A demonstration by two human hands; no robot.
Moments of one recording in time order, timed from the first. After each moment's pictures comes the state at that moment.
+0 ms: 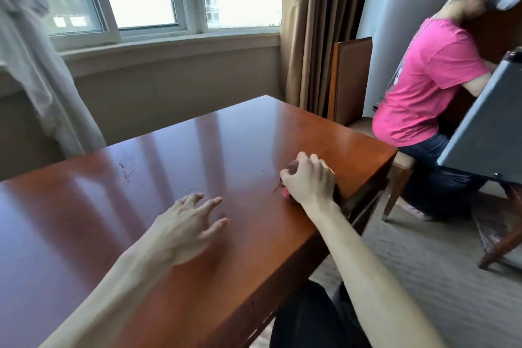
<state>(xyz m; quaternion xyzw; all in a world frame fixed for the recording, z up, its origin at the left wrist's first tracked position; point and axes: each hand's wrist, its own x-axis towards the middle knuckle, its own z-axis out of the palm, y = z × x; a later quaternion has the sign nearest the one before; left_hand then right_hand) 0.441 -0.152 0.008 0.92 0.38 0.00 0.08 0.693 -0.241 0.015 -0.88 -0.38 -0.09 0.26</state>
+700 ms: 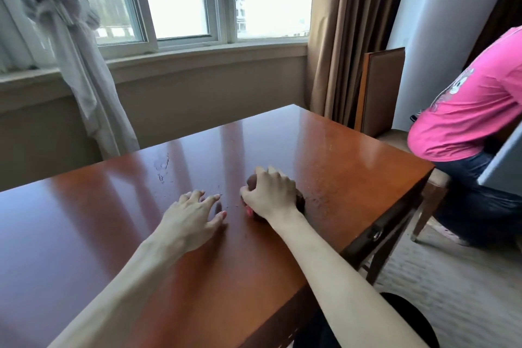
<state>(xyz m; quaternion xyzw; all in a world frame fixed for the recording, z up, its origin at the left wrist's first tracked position) 0.420 -0.104 0.001 0.89 0.45 0.01 0.05 0.606 -0.160 -0.002 -0.80 -0.54 -0.07 0.24</state>
